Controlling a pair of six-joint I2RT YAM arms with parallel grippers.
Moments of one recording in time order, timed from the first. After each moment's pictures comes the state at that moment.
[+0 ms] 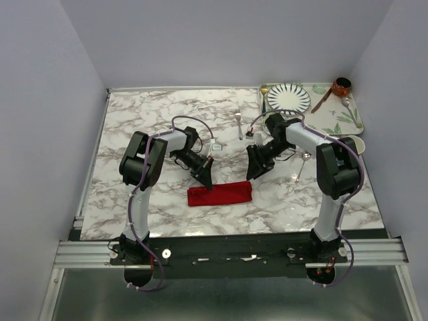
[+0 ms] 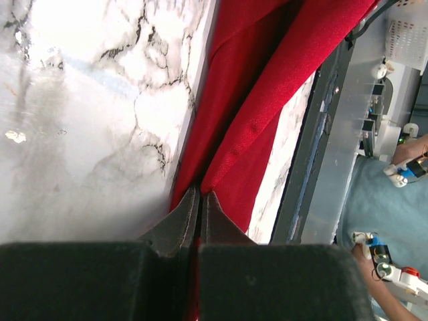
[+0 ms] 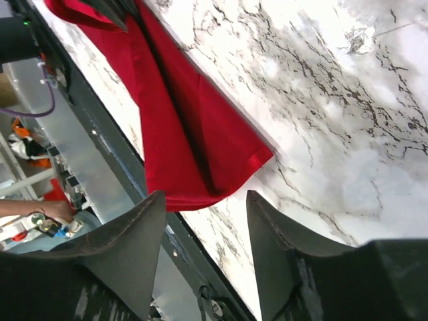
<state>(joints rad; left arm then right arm) -0.37 2.15 1.36 -0.92 1.04 0.51 0.33 1.94 1.35 -0.94 -0.80 -0.21</state>
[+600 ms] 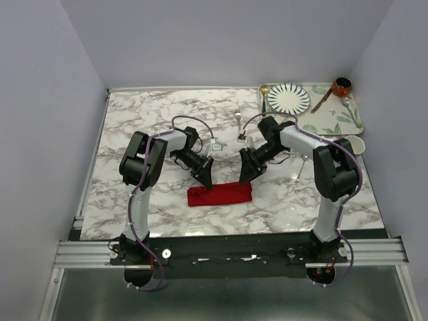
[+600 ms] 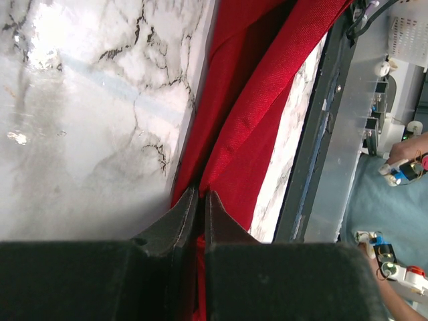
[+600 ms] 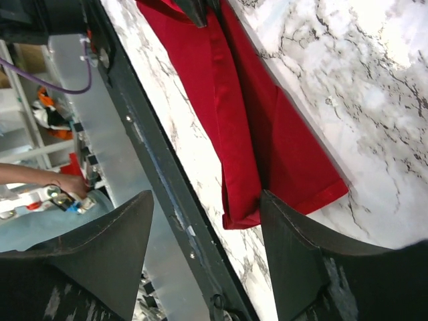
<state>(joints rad) -0.37 2.15 1.36 -0.92 1.04 0.53 0.38 1.93 1.33 -0.93 -0.95 -0.24</state>
